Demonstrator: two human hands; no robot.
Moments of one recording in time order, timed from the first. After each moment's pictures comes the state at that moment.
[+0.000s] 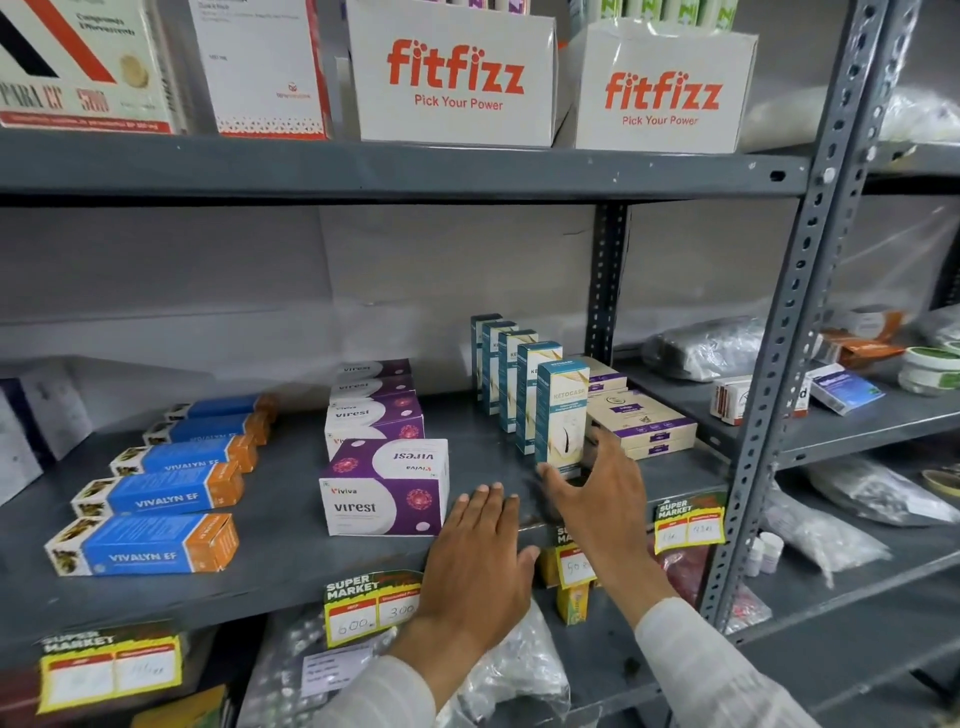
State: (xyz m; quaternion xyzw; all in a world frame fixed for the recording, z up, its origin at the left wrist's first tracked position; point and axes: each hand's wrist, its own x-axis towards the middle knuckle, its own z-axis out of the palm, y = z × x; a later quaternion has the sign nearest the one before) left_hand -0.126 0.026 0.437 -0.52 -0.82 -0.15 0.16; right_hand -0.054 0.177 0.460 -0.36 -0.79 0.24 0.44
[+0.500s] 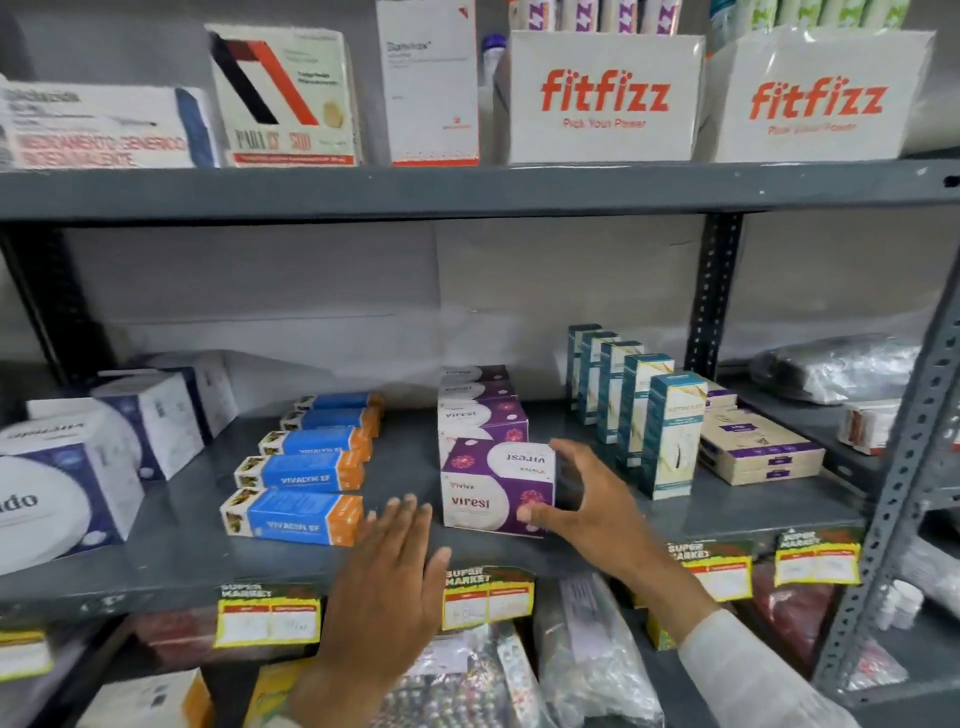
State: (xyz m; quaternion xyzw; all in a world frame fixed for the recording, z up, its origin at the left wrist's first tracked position) left_hand -0.209 -0.139 0.426 -0.37 -0.88 -0.17 0.23; right_hand -0.107 0.098 0.482 -0.14 -0.86 0.41 0.26
